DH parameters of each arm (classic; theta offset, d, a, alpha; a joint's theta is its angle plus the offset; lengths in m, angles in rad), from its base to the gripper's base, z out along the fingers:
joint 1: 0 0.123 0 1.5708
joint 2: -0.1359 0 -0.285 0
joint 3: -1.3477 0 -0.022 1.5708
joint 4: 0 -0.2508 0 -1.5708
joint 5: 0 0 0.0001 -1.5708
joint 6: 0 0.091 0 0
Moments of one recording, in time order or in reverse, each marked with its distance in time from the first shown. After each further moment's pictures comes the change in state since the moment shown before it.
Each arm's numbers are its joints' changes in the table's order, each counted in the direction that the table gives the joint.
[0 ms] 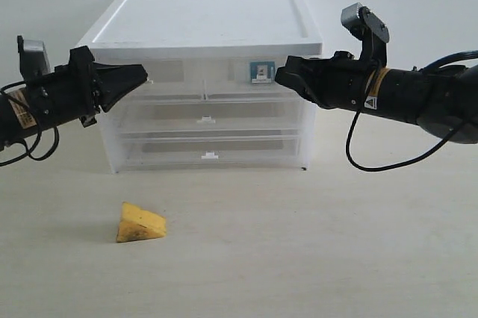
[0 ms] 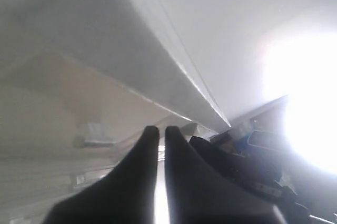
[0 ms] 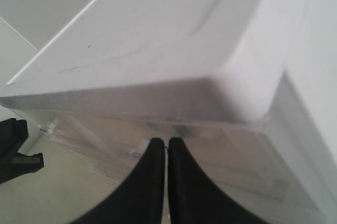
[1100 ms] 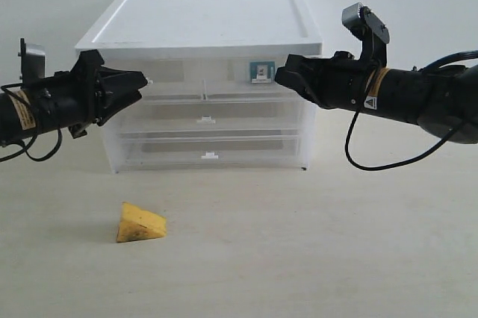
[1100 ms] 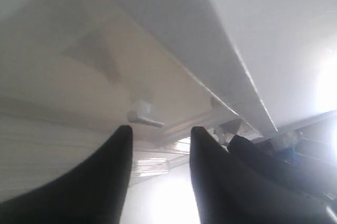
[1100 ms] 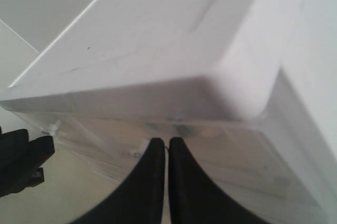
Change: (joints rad) left arm -0.022 0.069 -0.043 -0.006 -0.214 -0.069; right arm 0.000 0.000 0.000 0.002 -0.002 0.025
